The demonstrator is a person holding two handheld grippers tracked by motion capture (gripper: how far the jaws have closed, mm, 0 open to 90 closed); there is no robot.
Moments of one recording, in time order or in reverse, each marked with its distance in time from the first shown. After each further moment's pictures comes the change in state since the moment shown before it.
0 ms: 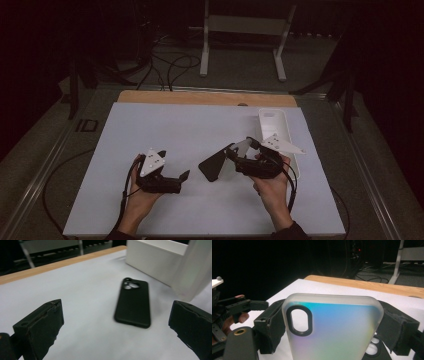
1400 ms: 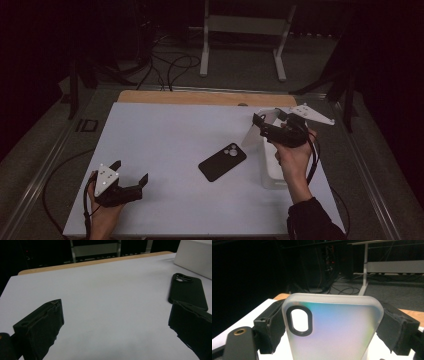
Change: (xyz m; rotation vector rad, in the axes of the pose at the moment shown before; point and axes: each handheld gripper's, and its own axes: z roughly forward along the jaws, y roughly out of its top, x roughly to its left) left arm 0.048 -0.058 -0.058 -0.077 0.237 -0.081; right arm -0.065 0.060 -0.009 -0.068 -0.176 0.019
